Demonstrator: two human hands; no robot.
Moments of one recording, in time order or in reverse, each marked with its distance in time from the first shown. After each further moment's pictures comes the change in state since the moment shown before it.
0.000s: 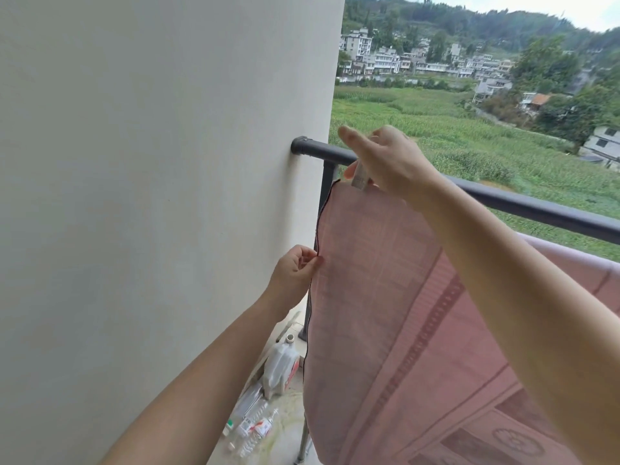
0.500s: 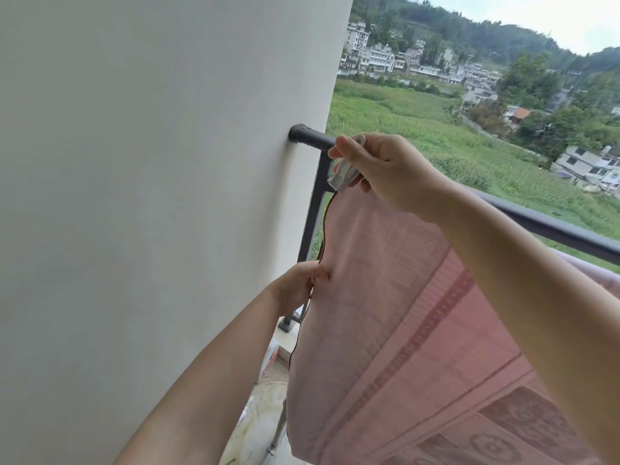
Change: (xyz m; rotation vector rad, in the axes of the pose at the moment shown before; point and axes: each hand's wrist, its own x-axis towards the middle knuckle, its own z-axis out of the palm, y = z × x) left_hand 0.006 -0.018 0.002 -0.278 -0.461 -0.292; right_hand -0.020 -0.022 0.014 0.036 -0.156 -0.141
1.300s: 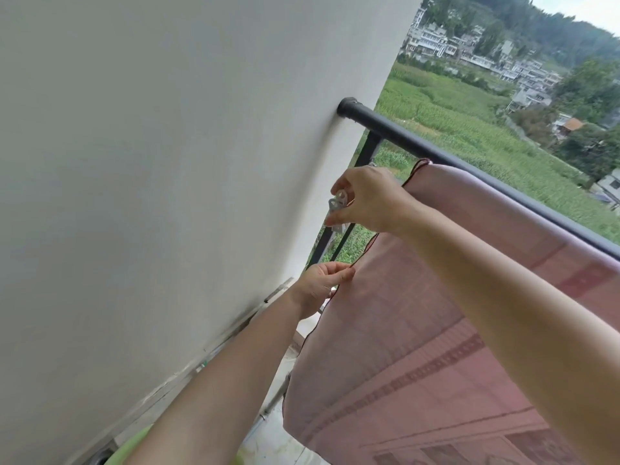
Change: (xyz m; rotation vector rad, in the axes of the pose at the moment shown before) left_hand 0.021 -0.066 -0.027 -0.199 0.216 0.056; right_hand 0.055 0.039 0.104 -0.487 -0.299 0.007
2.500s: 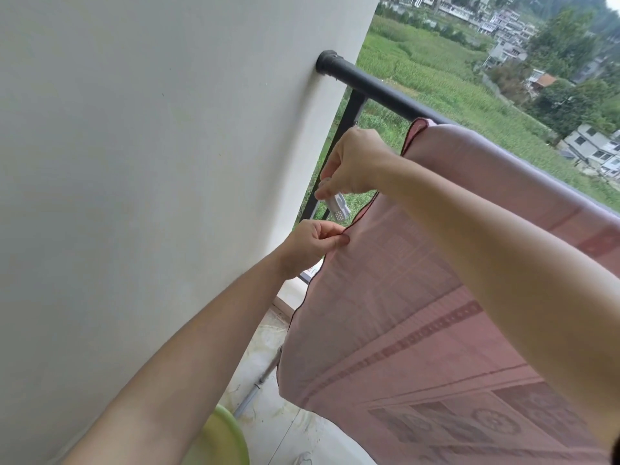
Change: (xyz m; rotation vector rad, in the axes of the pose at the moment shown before) left_hand 0.009 0.032 -0.008 0.223 -0.151 0.229; right_hand 0.029 0.004 0.008 -0.023 -0.046 0.266
